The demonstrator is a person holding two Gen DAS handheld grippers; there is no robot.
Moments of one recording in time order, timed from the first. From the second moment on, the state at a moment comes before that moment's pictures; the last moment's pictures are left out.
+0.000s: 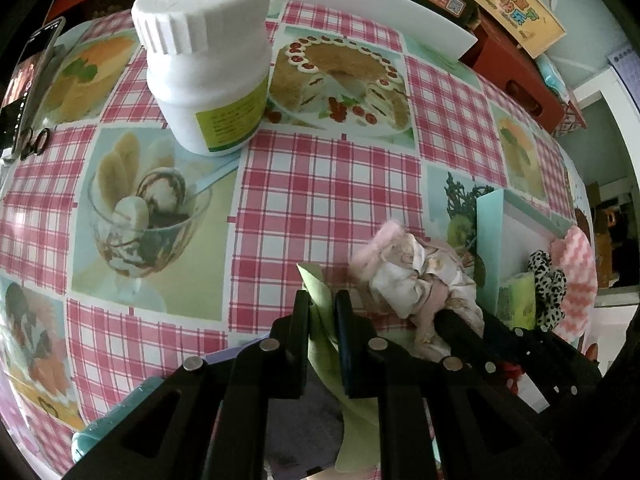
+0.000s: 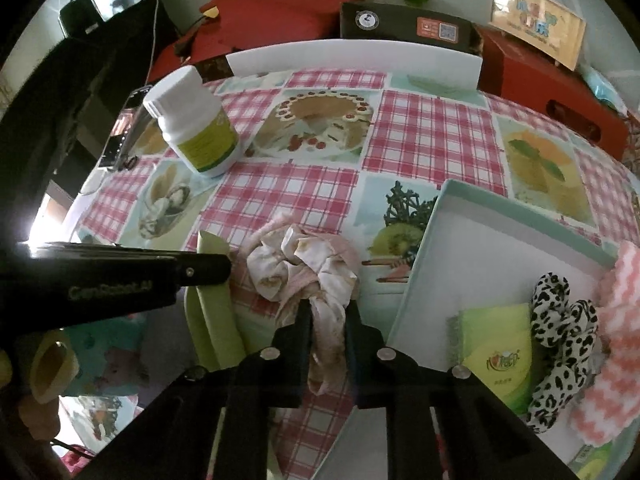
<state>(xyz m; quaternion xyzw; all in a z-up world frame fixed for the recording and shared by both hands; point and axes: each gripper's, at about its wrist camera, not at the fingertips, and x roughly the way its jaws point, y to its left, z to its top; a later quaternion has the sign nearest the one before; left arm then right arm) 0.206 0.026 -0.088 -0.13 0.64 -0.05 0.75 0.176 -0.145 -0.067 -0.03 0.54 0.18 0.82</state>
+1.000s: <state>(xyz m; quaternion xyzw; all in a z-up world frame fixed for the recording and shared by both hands) 0.207 0.018 -0.063 -0.13 0.62 -0.05 0.77 0.165 -0.157 -0.030 0.01 0.49 0.20 0.85</state>
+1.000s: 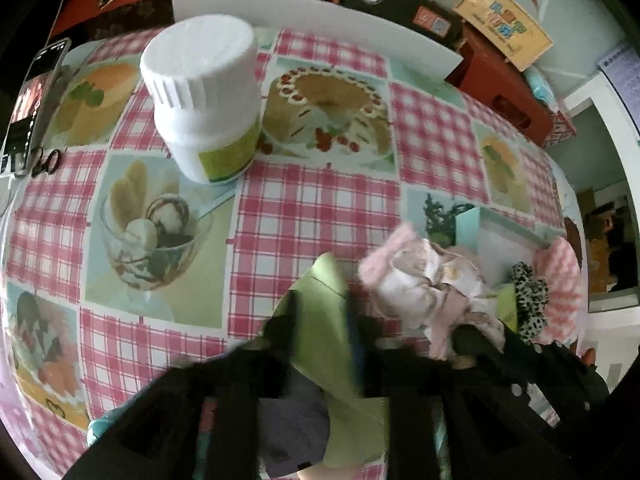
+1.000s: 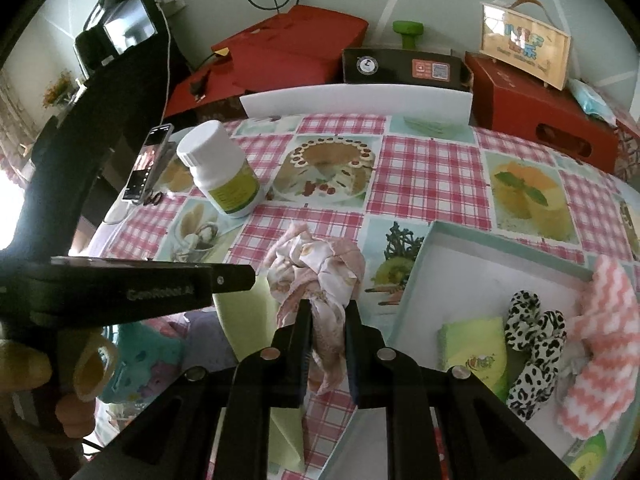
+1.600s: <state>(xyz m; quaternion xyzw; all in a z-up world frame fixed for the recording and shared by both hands) 0.201 -0.031 -0.089 0.01 0.64 -0.06 0.77 0.167 -0.171 -0.026 0.03 0.49 0.18 0.85</state>
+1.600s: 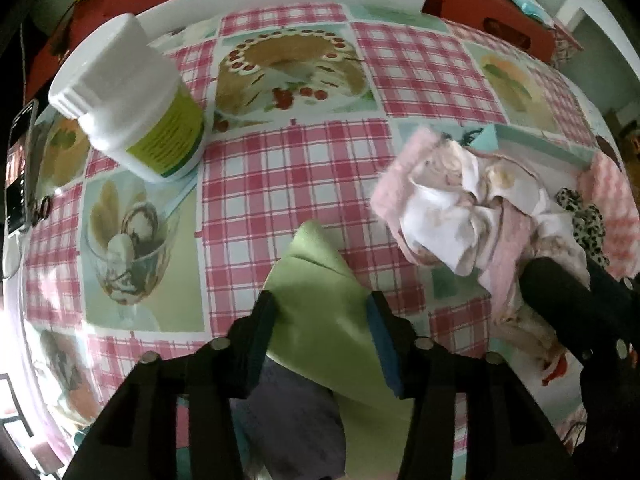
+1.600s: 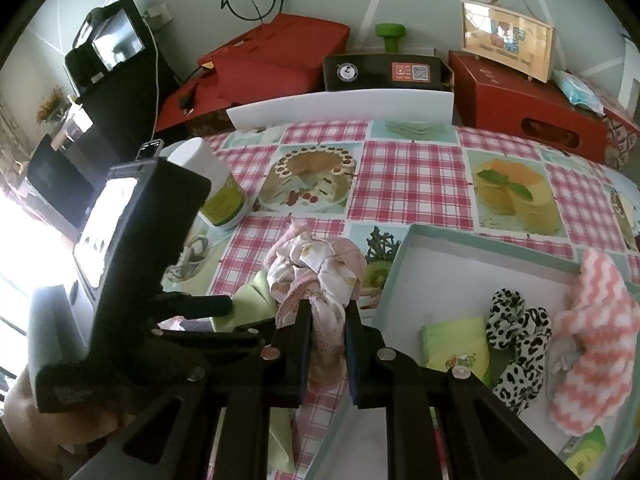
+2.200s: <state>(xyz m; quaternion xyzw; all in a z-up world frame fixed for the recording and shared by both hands) 0.202 -0.020 -0.076 -0.05 0.62 -0.09 0.77 0.166 -0.175 -0.022 0.04 0.48 0.18 0.86</state>
